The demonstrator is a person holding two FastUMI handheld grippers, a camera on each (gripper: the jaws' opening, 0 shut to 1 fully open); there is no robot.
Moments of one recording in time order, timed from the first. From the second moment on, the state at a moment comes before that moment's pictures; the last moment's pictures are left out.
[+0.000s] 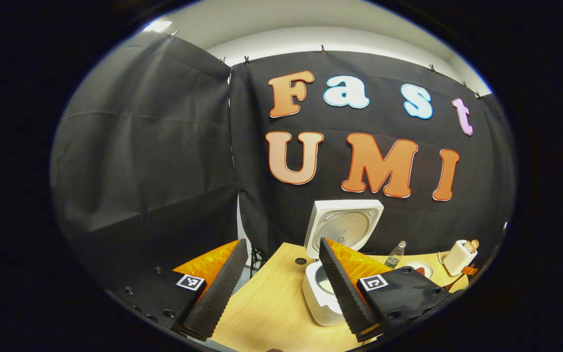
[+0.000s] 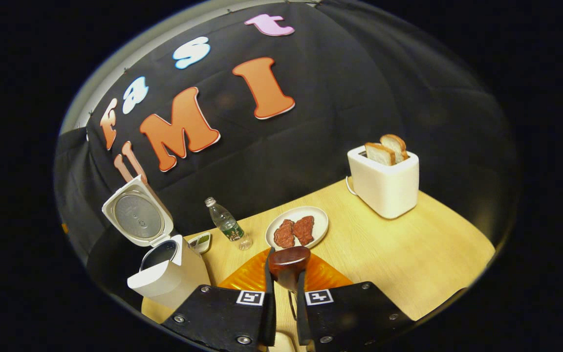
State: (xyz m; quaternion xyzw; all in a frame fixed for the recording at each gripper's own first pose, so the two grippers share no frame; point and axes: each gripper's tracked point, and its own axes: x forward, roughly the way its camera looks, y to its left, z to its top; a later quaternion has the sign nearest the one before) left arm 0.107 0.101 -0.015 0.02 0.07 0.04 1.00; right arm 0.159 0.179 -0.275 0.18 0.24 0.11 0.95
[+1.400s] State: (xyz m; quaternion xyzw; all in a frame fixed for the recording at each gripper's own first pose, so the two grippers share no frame) left arm 0.328 -0.063 0.069 -0.01 0.06 -0.06 1.00; right arm 0.124 0.107 -0.194 0.12 0.20 0.04 0.97
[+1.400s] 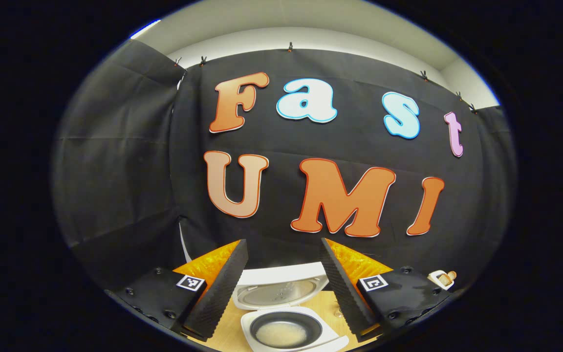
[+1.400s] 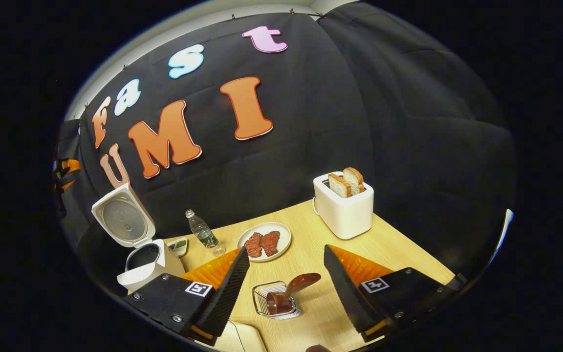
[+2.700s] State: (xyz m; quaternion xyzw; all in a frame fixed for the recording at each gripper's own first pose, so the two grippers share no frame) left arm 0.364 -0.088 -0.079 0.01 0.18 -0.09 0.98; right arm 0.085 0.081 -0.160 0.07 0.17 -0.01 0.98
